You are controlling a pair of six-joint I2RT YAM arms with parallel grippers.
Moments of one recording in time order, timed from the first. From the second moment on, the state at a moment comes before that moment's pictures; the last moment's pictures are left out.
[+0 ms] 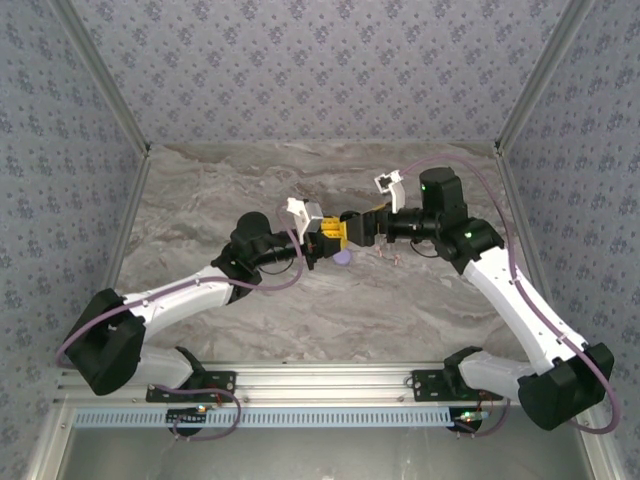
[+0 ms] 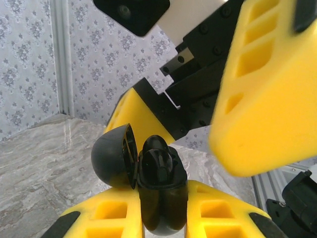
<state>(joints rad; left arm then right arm) -0.78 1.34 0.76 0.65 0.55 -0.17 0.43 1.15 1.12 -0.46 -0.73 0.32</state>
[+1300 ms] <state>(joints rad) -0.60 1.38 0.76 0.23 0.42 -0.26 0.29 0.91 1.04 -0.56 -0.39 0.33</state>
